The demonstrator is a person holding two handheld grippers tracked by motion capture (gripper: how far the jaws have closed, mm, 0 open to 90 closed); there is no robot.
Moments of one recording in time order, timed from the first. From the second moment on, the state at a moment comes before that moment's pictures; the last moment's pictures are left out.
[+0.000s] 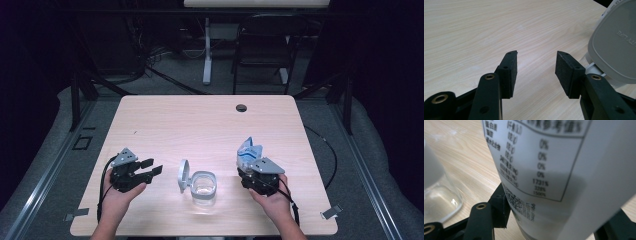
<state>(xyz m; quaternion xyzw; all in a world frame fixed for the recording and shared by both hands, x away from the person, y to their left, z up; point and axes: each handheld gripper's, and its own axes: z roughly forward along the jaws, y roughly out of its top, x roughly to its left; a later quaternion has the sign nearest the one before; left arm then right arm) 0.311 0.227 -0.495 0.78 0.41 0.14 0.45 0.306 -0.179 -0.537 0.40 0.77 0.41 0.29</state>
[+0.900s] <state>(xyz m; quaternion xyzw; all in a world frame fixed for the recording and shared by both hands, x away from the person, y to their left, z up) 0.310 0.228 -0.494 0.78 0.41 0.14 0.45 0.292 -0.160 -0.496 0.35 0.77 0.42 0.32</state>
